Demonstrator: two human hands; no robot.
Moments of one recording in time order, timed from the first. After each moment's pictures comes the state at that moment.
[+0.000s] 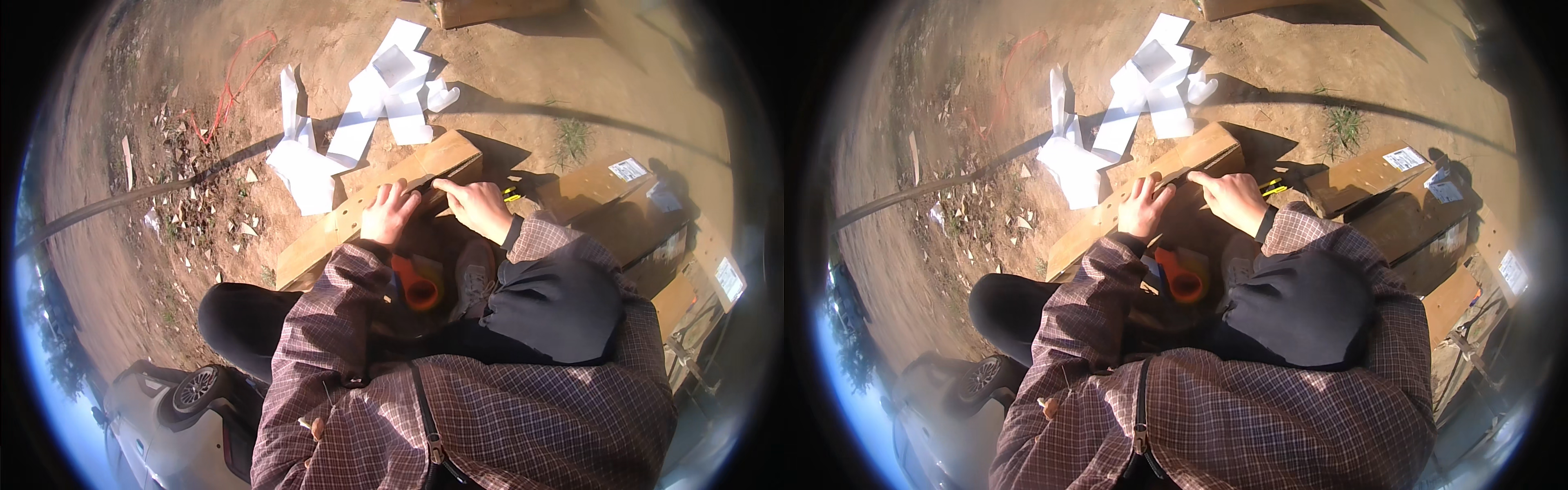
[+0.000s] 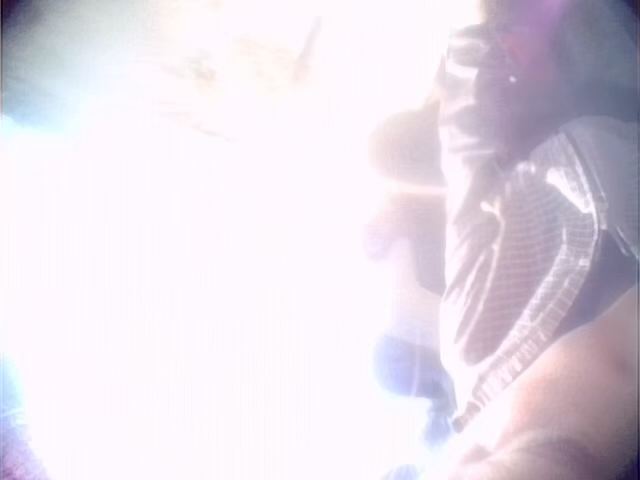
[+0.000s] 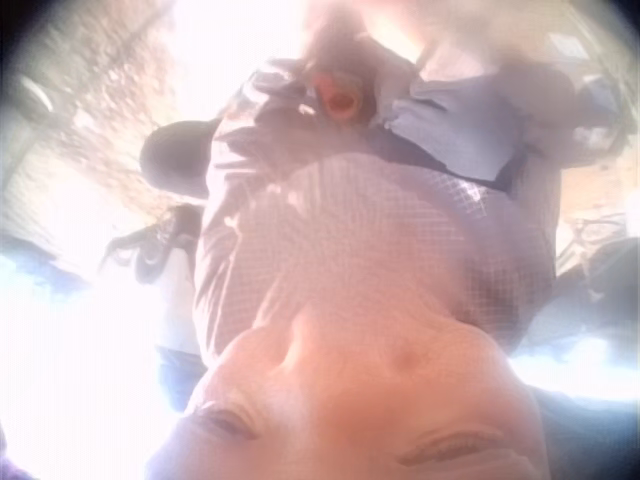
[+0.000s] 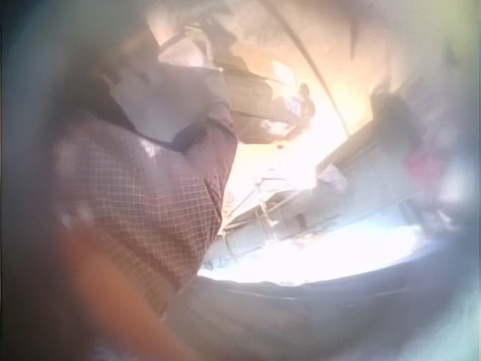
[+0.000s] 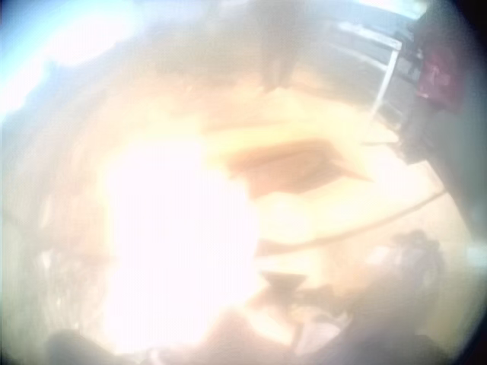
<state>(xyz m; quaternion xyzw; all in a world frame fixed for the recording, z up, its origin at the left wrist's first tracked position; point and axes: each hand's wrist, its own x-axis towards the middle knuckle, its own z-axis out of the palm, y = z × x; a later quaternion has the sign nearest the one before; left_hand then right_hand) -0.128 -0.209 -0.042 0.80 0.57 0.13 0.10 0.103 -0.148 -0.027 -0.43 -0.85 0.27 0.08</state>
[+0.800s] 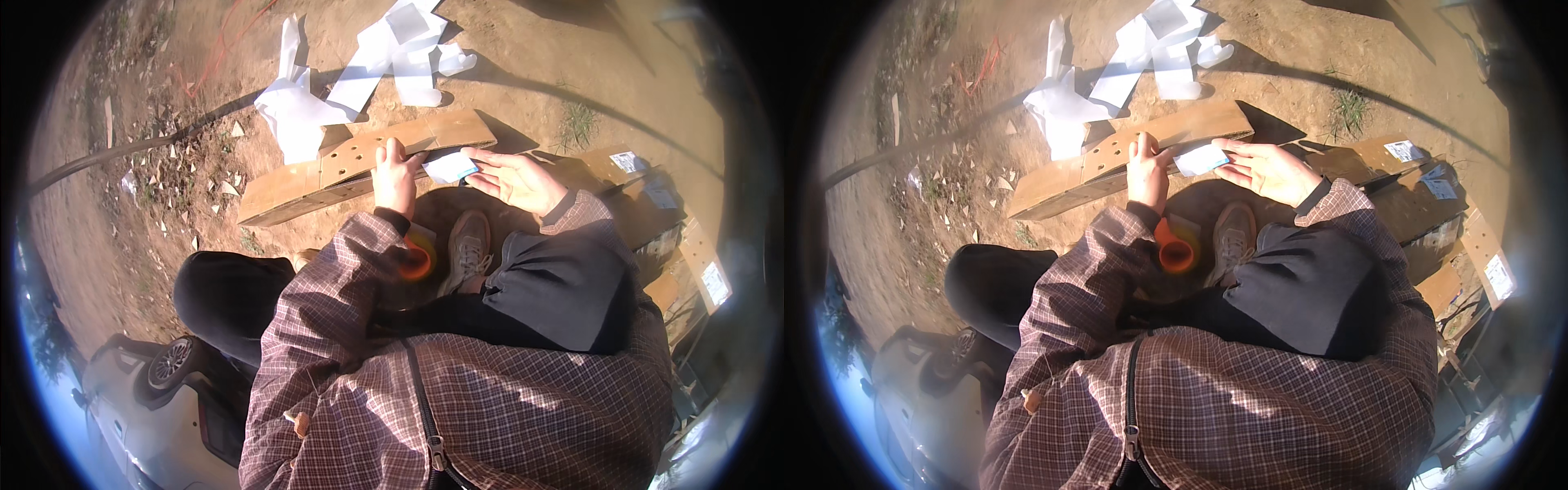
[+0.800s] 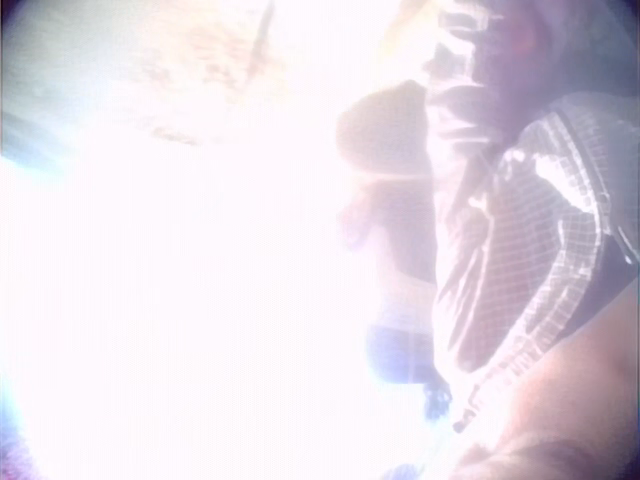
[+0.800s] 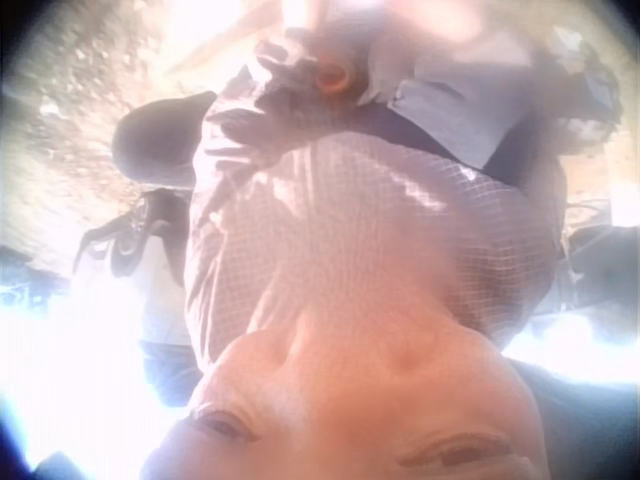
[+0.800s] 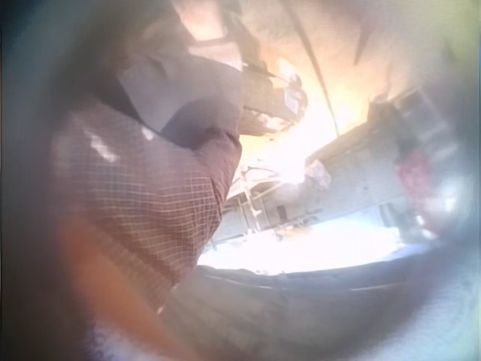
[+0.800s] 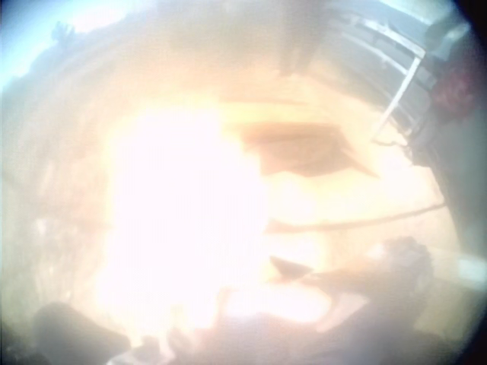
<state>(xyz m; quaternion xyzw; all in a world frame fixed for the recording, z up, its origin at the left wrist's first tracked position) -0.101 -0.221 -0.050 0.64 0.71 0.21 0.20 0.128 -0.127 0.021 -0.43 -0.05 0.89 0.13</state>
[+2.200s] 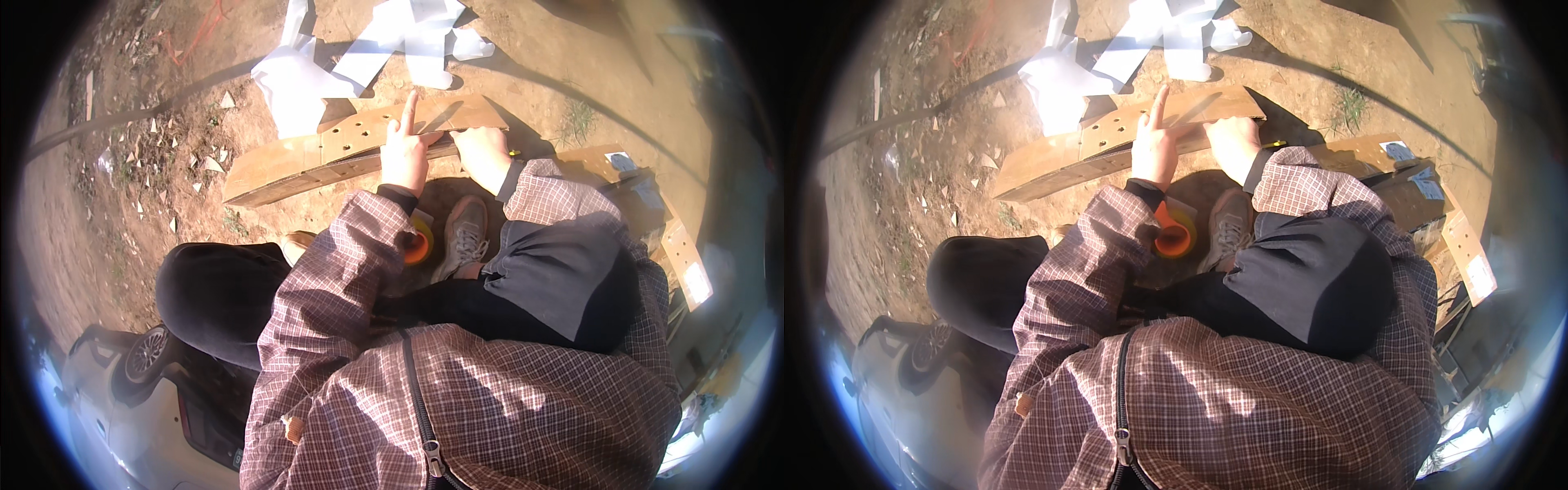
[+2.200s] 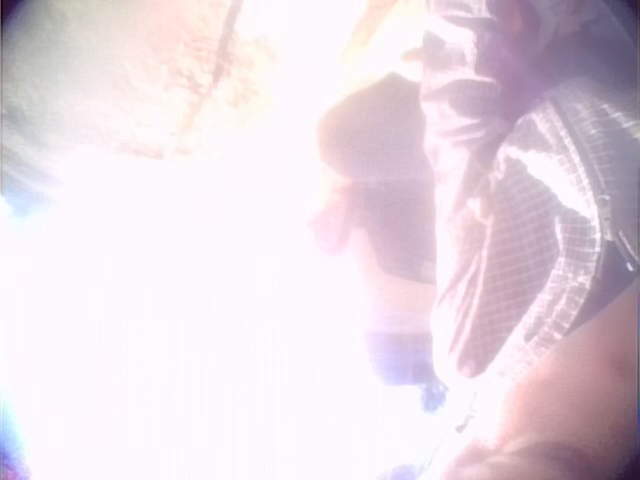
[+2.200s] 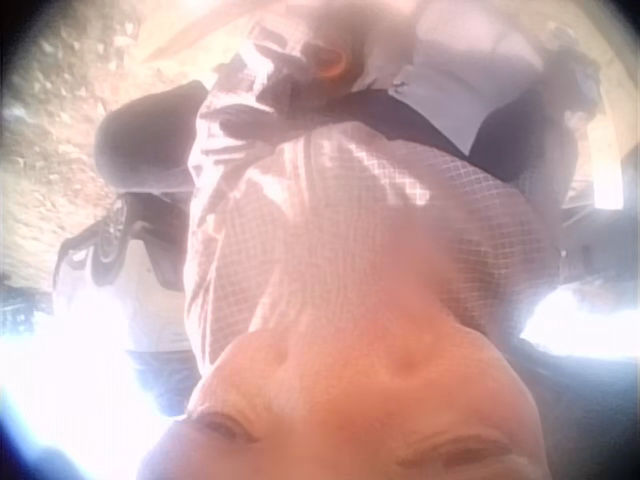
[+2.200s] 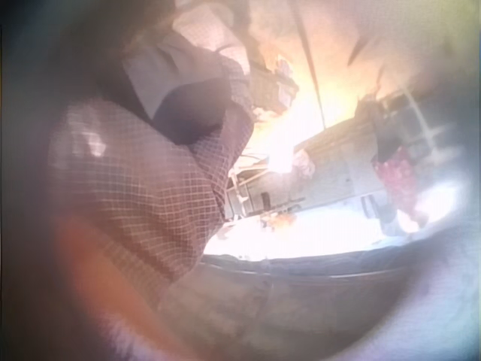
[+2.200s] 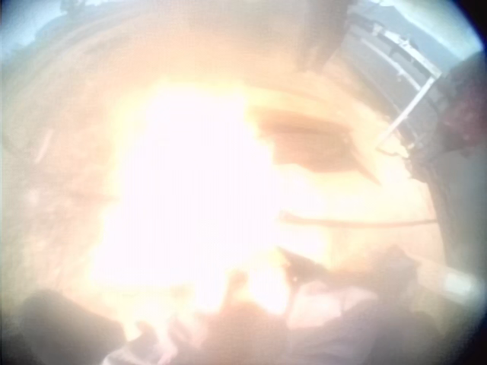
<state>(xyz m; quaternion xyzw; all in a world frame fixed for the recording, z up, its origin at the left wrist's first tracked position) -0.099 -0.207 -0.060 0.65 0.69 0.24 0.22 0.057 -0.135 -0.038 -0.41 -0.88 0.08 -0.24</state>
